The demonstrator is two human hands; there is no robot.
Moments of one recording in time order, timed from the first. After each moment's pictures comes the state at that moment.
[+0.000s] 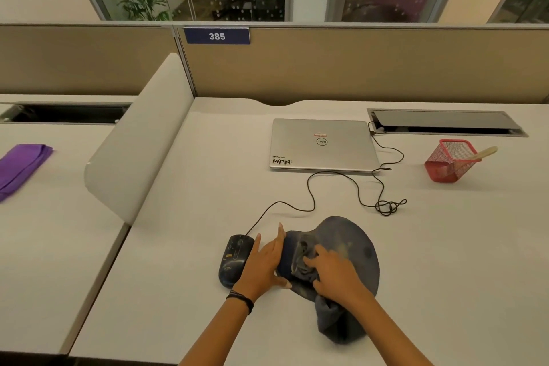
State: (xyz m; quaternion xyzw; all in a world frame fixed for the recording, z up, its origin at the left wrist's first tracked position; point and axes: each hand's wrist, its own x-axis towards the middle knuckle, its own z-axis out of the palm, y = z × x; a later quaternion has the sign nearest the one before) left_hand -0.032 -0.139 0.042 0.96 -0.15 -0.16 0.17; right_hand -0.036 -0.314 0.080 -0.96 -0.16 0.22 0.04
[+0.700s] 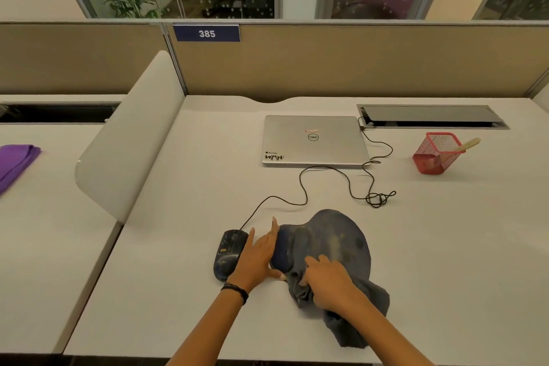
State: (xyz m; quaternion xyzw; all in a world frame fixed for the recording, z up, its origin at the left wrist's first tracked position) left_hand -0.033 -0.139 0.042 0.96 -0.15 -0.16 0.16; right_hand -0.065 -0.307 0.099 -0.93 -0.22 0.29 -0.04
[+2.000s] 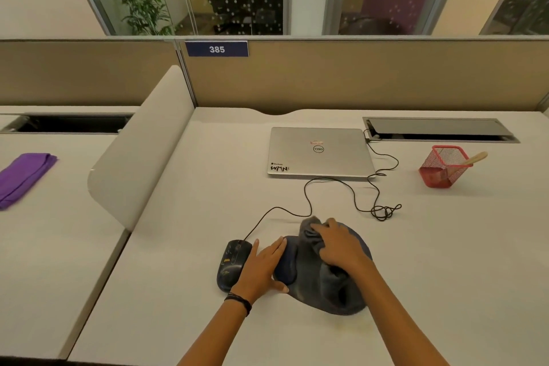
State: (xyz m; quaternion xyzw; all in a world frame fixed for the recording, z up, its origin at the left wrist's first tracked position) left_hand -0.029 -0.138 0.037 0.96 -0.16 -0.18 0.13; right_hand 0.010 -0.327 0.105 -0.97 -0.09 0.21 0.11
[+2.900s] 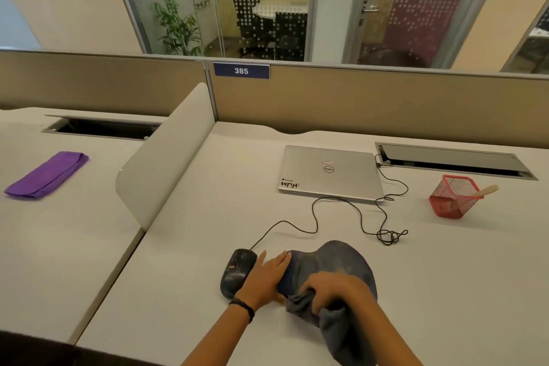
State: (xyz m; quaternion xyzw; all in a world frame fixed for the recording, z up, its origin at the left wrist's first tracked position) left_hand -0.033 -0.146 0.048 0.97 -0.16 -0.17 0.09; right_hand -0.014 -0.311 0.121 -0.87 -0.21 0.44 0.07
